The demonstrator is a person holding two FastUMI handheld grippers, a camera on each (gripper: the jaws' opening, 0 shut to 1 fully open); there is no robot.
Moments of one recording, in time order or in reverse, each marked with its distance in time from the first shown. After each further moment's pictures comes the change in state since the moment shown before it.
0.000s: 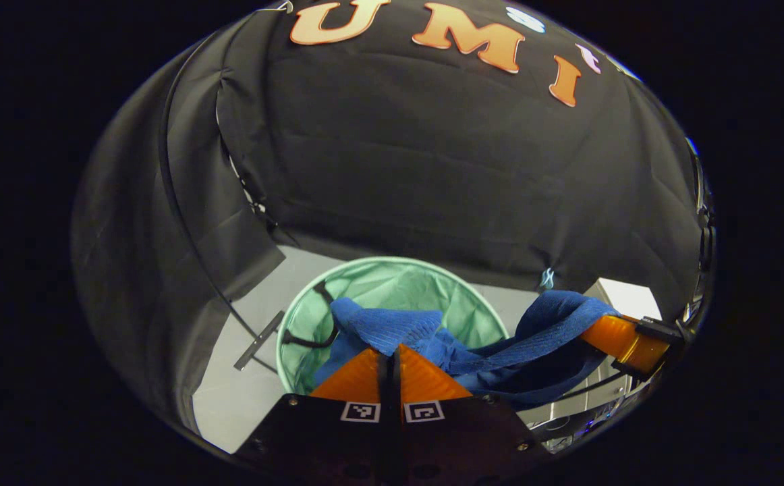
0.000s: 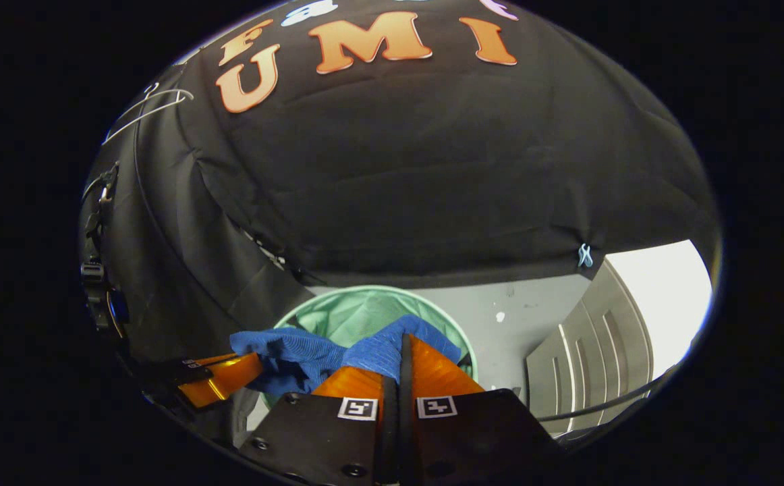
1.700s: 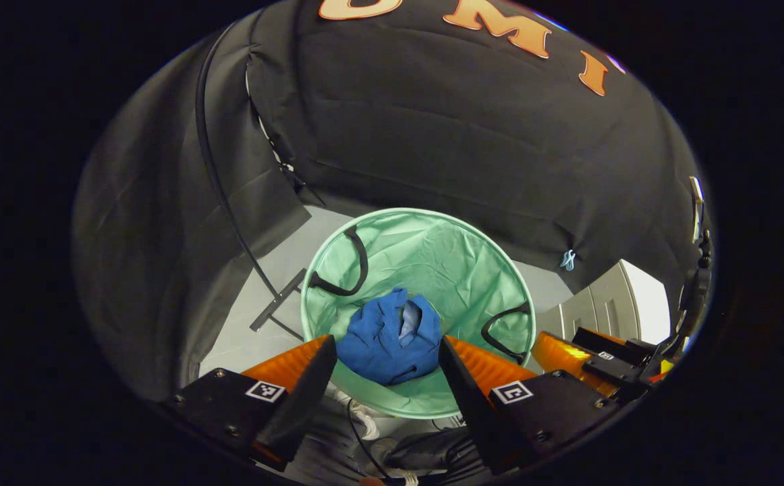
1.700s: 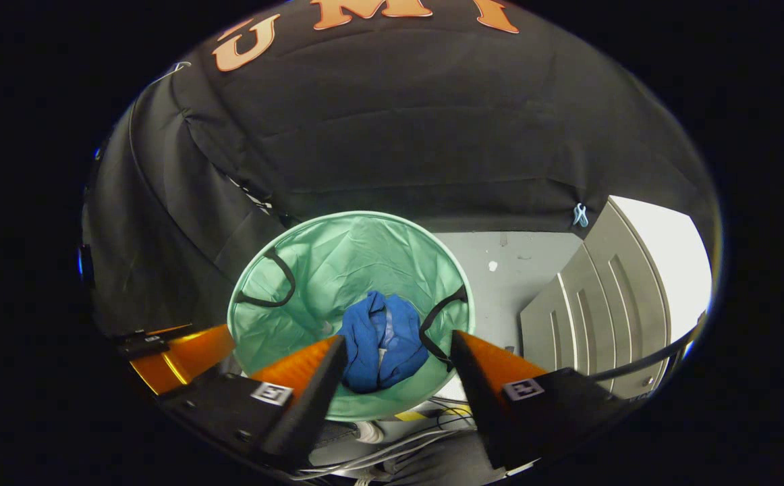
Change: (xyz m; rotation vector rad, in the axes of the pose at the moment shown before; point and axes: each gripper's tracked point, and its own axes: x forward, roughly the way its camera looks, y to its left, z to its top) left arm -0.030 0.026 -0.046 -0.061 0.109 0.084; right arm 0.003 -0.013 -0.085 0.008 0.196 -0.018
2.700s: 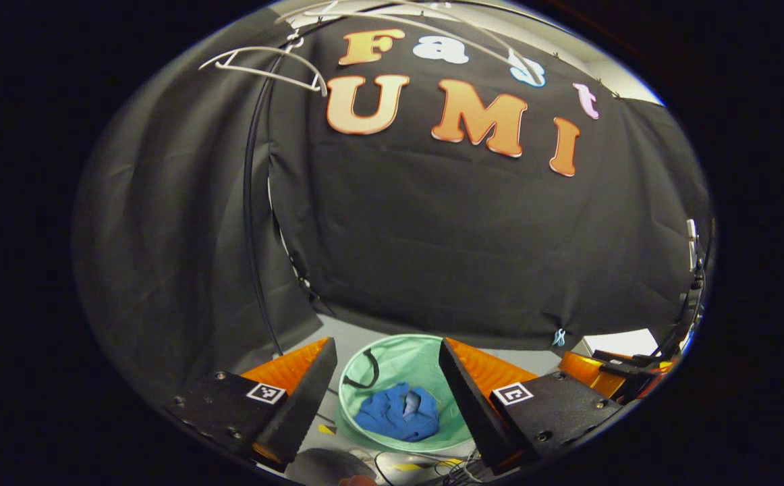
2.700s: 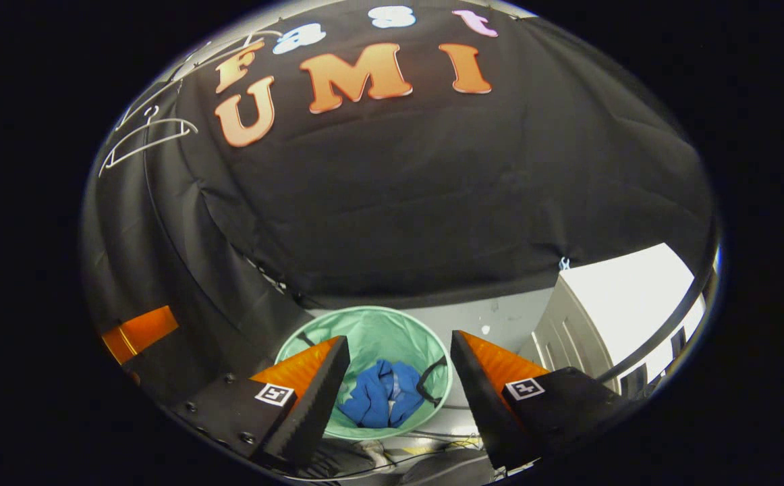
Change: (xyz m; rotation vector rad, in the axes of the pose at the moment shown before) left arm -0.178 0.002 0.145 0.039 -0.521 0.016; right arm -0.163 -0.006 0.123 0.070 -0.403 0.019
